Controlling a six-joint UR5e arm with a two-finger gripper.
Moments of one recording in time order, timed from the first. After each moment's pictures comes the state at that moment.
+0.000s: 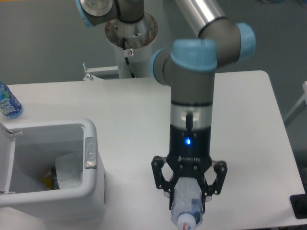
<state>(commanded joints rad) 2.36 -1.99 -1.13 -0.65 1.22 0.29</state>
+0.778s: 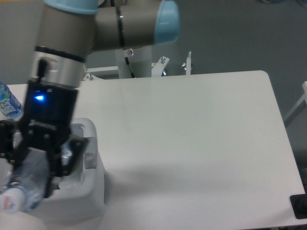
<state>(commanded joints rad) 2.06 -1.98 -1.19 -0.65 1.21 0.17</state>
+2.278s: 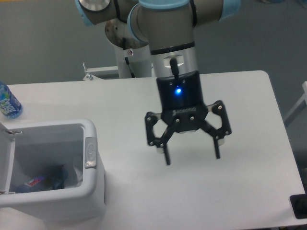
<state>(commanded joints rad) 2.43 -1.82 -1.33 -0.92 1.60 0.73</state>
